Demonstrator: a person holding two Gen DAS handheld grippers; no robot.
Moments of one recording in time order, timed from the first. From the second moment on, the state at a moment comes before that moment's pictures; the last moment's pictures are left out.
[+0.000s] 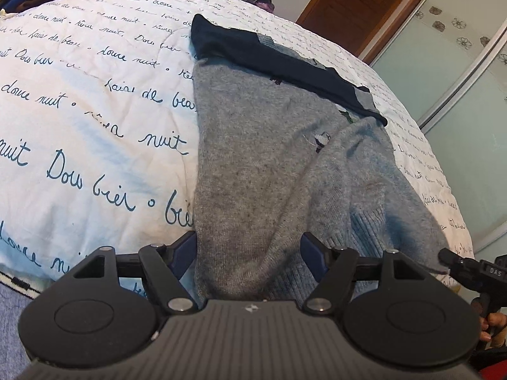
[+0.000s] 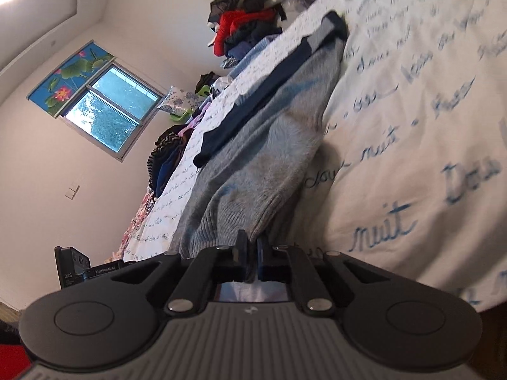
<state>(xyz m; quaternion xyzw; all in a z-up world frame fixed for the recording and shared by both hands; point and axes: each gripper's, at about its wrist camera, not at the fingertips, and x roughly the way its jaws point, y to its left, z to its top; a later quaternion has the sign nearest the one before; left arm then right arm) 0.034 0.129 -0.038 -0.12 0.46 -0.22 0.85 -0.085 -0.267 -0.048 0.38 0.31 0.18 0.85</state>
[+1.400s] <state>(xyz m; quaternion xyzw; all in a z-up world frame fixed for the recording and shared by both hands) 0.014 0.153 -0.102 -0.33 0.50 -0.22 0.77 -0.111 -0.154 -0.056 -0.33 0.18 0.17 0.91</state>
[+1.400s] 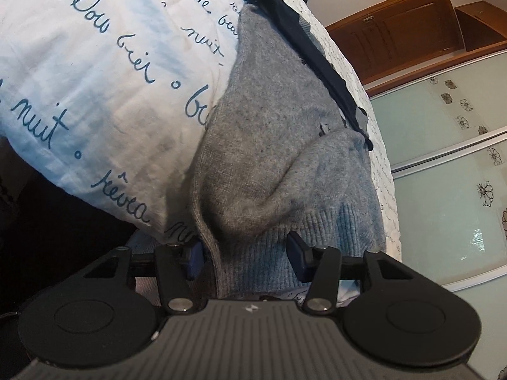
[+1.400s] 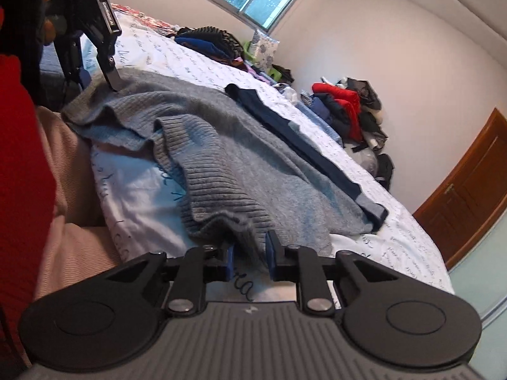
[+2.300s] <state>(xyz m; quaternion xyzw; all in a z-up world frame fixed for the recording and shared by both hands) -0.004 0.163 0.031 -0.22 0.35 -0.26 0.87 -0.143 -0.239 0.047 -0.03 0.17 0.23 0.96</state>
